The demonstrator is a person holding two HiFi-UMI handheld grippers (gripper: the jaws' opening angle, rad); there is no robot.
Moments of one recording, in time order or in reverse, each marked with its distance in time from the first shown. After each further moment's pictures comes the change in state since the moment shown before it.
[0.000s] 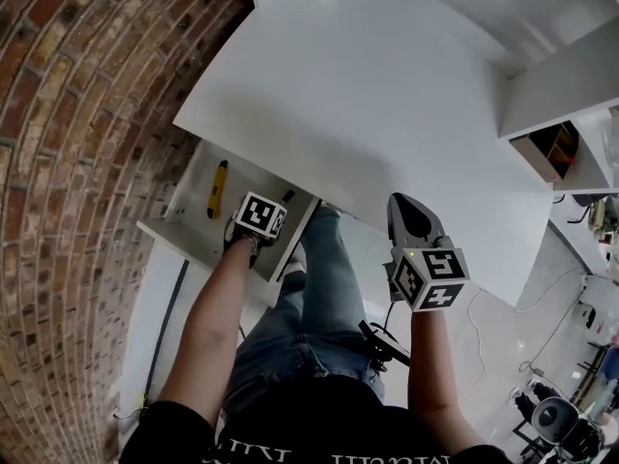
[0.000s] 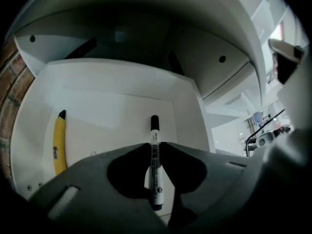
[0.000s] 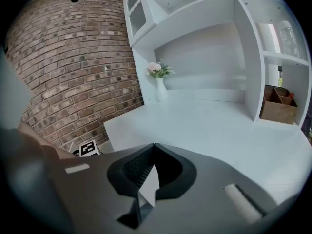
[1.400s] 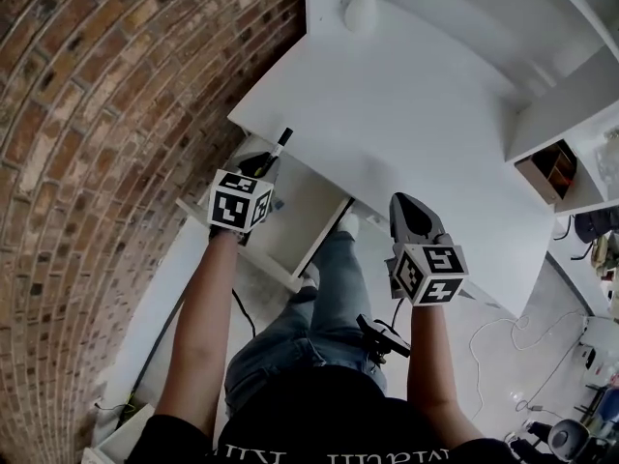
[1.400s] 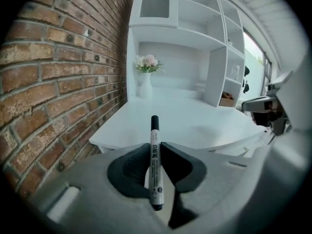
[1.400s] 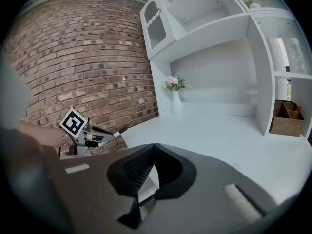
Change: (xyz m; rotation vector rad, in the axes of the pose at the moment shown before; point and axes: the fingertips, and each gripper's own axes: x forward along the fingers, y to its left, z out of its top) left arm -0.245 0.021 0.083 0.098 -0.686 0.237; right arm -0.029 0.070 0.031 -0.072 -0.115 0.087
